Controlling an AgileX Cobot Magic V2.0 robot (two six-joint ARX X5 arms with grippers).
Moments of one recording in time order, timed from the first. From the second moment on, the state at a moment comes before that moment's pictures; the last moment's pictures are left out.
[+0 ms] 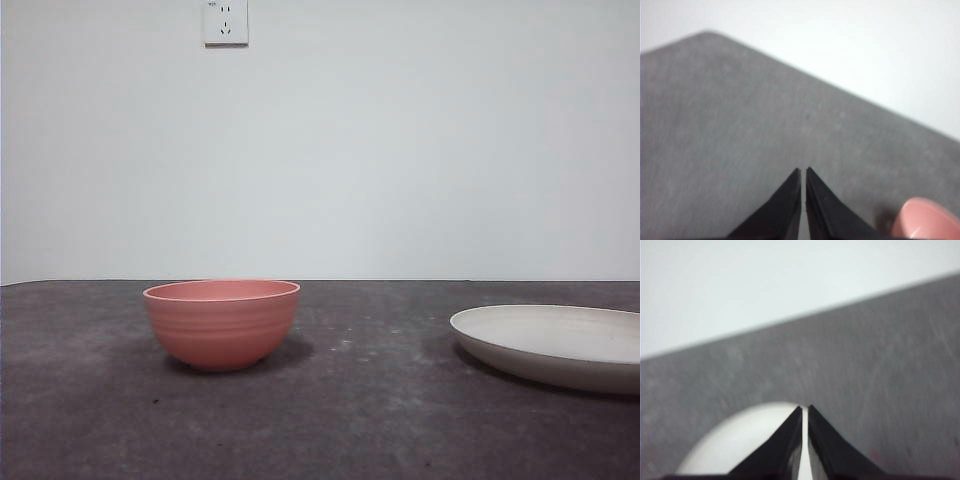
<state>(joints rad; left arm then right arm) -0.03 0.02 0.13 -0.21 -0.02 -0.41 -0.06 0.00 0.12 -0.17 -0.08 0.31</state>
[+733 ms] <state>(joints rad) -0.03 0.57 0.73 -0.60 0.37 -0.25 -0.06 0.48 0.71 -0.59 -0.31 0.19</state>
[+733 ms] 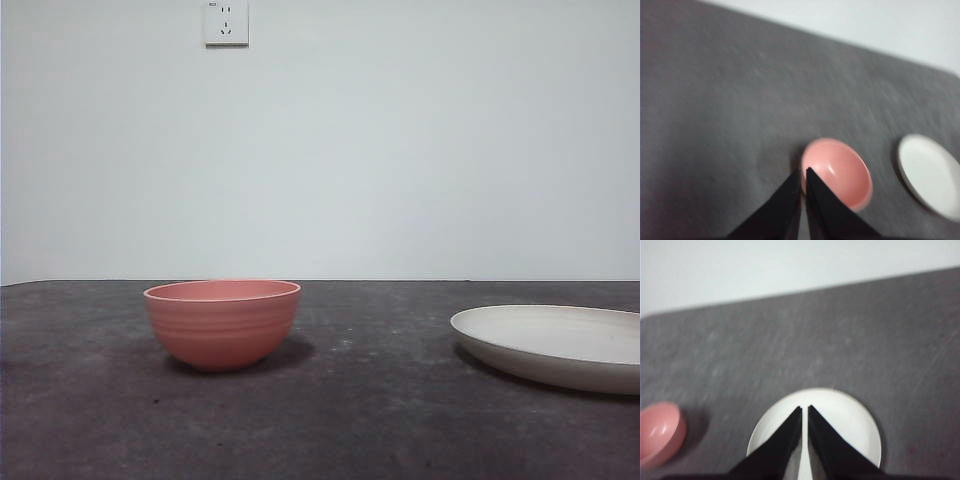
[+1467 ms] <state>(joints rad) -0.12 0.77 0.90 -0.95 0.47 0.00 -0.02 0.71 0.91 -1.06 -0.18 0.01</state>
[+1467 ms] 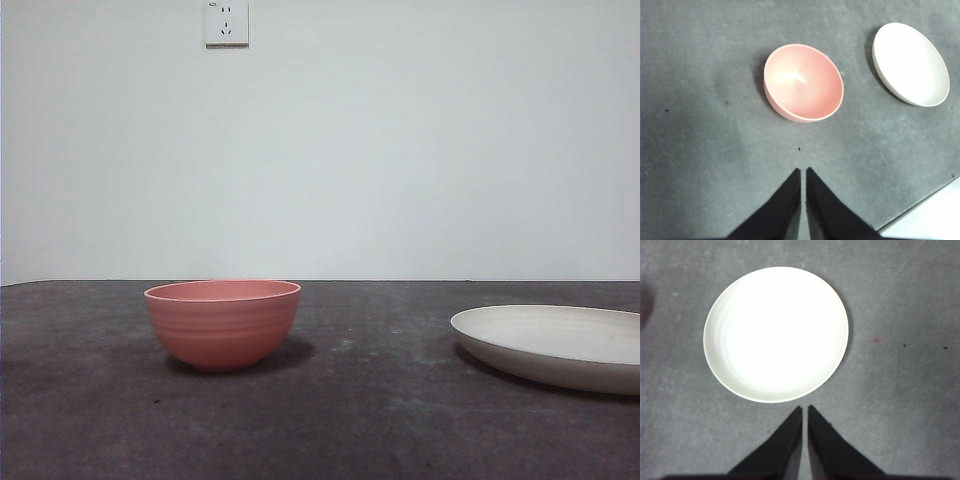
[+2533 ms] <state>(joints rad) -0.28 1.00 0.93 -0.78 0.40 -0.08 -0.02 0.71 0.91 -1.06 -0.18 0.01</state>
